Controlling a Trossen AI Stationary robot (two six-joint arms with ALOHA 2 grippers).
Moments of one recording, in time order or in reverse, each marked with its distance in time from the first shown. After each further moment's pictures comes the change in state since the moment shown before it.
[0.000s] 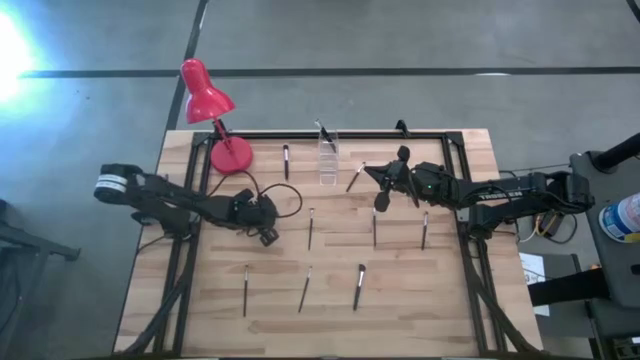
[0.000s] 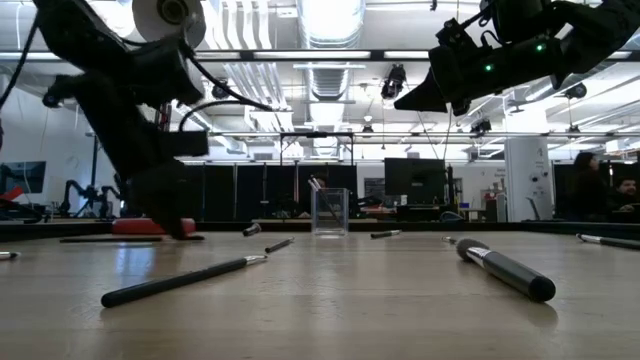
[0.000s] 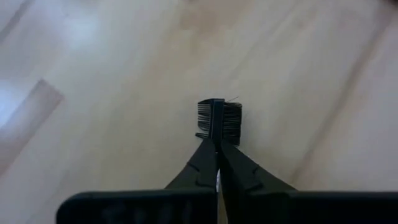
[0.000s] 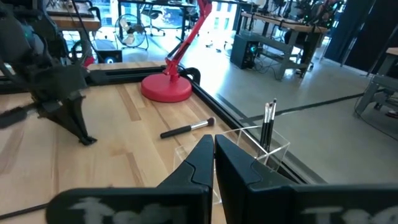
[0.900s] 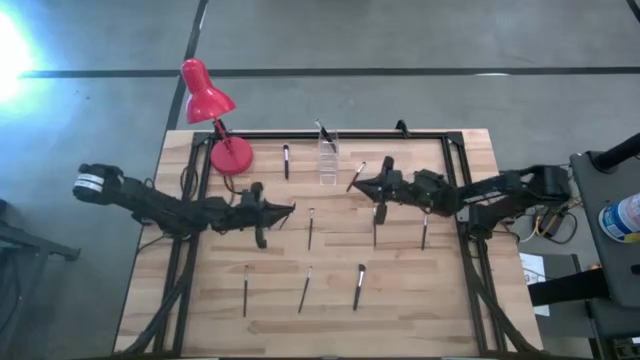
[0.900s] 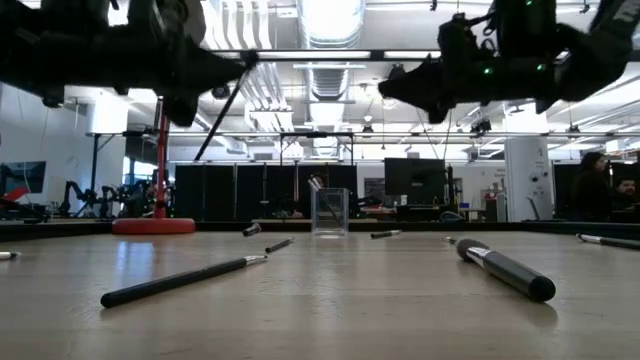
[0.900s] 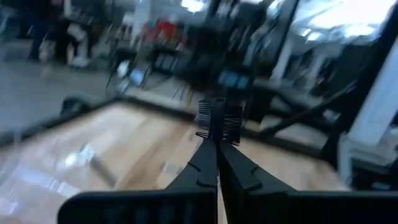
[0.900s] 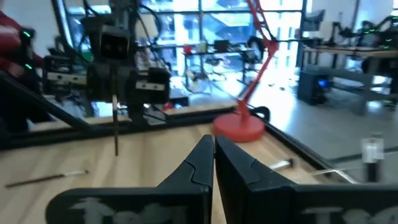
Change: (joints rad) left arm -0.097 -0.218 -0.279 1.263 0.072 0.314; right arm 0.035 0.231 -0.070 0.508 -0.249 0.120
